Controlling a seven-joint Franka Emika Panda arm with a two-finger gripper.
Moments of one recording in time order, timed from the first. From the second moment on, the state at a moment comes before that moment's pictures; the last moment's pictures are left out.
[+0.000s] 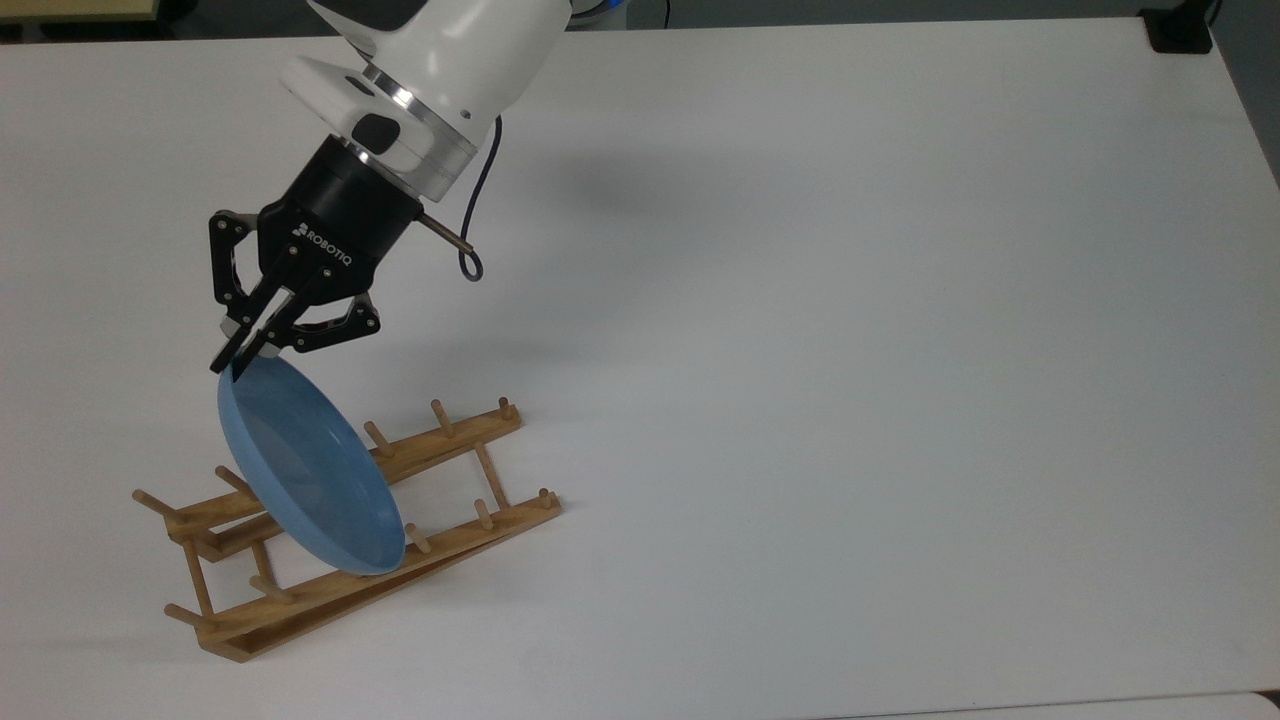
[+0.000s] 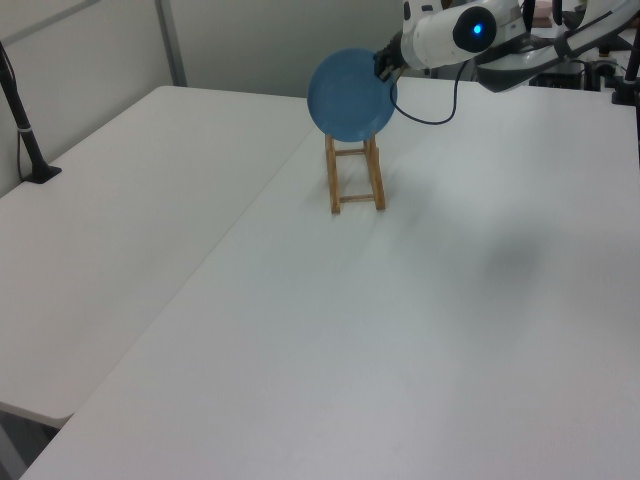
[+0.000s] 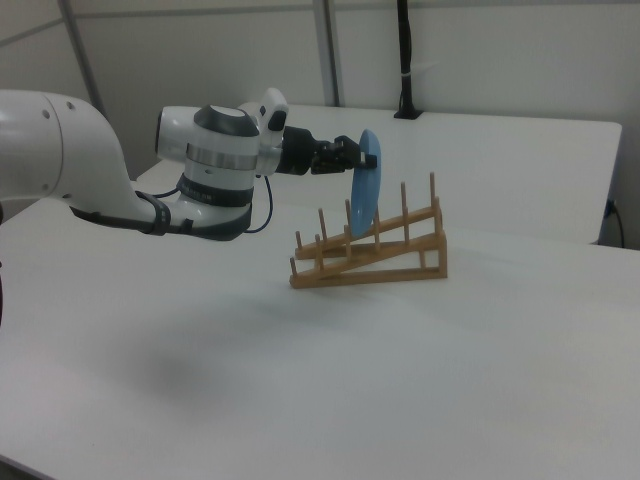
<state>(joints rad) -0.04 0.33 -0.10 -1.67 -1.51 2.63 1.07</state>
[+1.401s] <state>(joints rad) -0.04 0.21 0.01 -1.60 -0.71 2.45 1.12</state>
